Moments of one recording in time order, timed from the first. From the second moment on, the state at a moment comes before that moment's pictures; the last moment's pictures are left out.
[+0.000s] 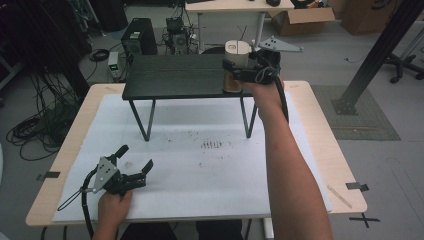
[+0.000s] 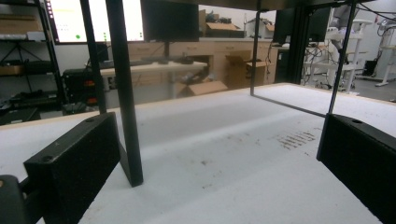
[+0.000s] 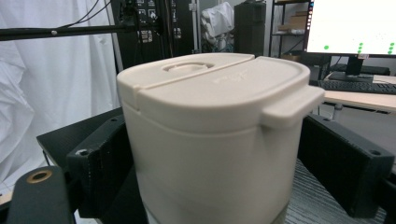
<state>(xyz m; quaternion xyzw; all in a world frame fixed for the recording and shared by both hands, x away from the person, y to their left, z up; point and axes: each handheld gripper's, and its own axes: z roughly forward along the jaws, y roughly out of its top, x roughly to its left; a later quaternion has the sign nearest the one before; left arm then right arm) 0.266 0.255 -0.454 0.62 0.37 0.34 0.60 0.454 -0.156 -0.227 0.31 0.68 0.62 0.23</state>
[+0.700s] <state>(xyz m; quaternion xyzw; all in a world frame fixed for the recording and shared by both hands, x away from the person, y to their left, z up) 0.266 0.254 -0.454 0.62 0.37 0.34 0.60 0.431 -0.184 -0.229 0.30 0.68 0.63 0.24</state>
